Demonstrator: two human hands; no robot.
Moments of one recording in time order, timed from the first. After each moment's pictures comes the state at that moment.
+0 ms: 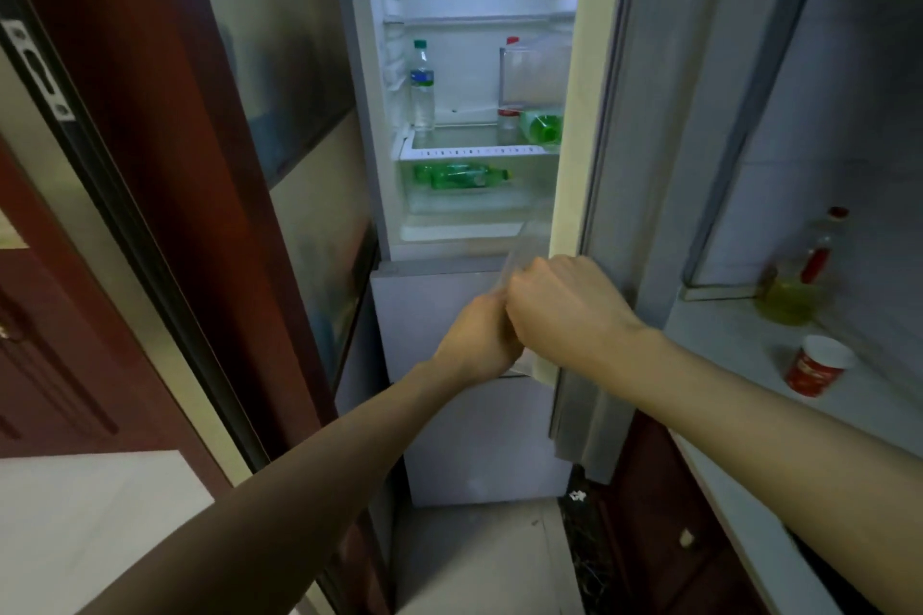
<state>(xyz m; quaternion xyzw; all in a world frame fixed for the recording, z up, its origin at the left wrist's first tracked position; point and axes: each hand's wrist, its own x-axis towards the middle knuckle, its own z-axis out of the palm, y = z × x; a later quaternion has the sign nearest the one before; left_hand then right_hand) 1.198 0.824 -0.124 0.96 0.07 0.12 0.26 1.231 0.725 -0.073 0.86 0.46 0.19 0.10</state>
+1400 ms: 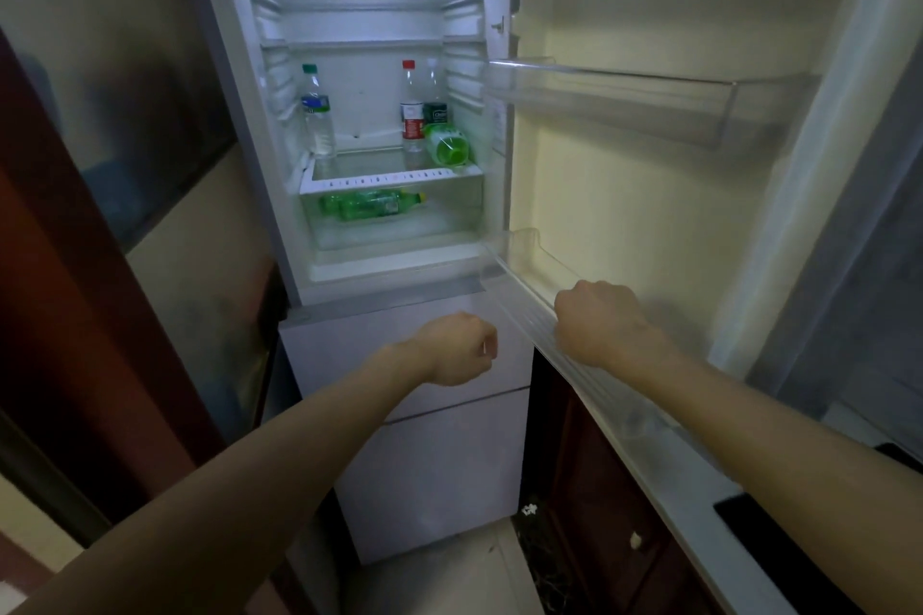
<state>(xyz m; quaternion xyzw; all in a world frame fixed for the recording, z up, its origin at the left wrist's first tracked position) 1.315 0.847 -0.145 0.99 -0.11 -0.06 0.08 1.341 0.662 -0.102 0.96 0.24 0.07 0.11</state>
